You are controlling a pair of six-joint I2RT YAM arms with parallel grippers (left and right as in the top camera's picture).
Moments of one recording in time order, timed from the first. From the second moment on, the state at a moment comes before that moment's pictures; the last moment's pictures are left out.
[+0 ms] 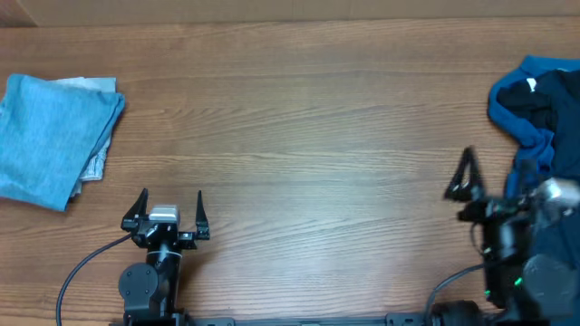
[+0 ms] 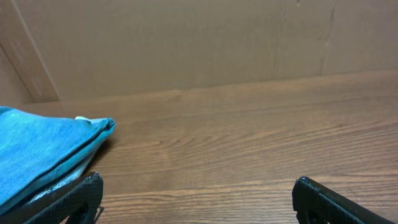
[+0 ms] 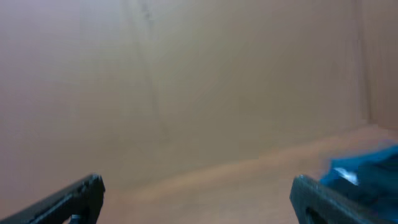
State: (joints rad) left arm 0.06 0.02 0.01 -0.07 0.08 0.08; right arm 0.06 0.37 0.64 -0.23 0.17 0.28
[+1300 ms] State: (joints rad) left arm 0.06 0.02 0.01 -0.07 0.07 0.08; right arm -1.35 1.77 1.41 -0.91 -0.12 0.39
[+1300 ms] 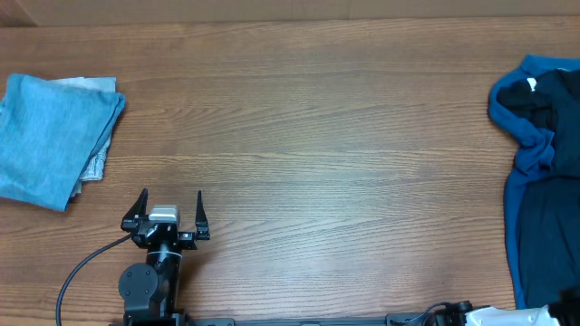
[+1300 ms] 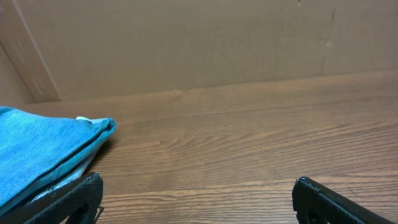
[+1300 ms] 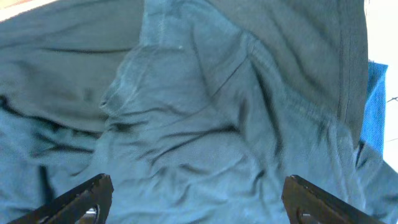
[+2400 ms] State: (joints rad) left arm 0.06 0.02 0.01 -0.07 0.07 0.08; right arm -1.36 2.00 1.41 -0.72 -0.03 0.32
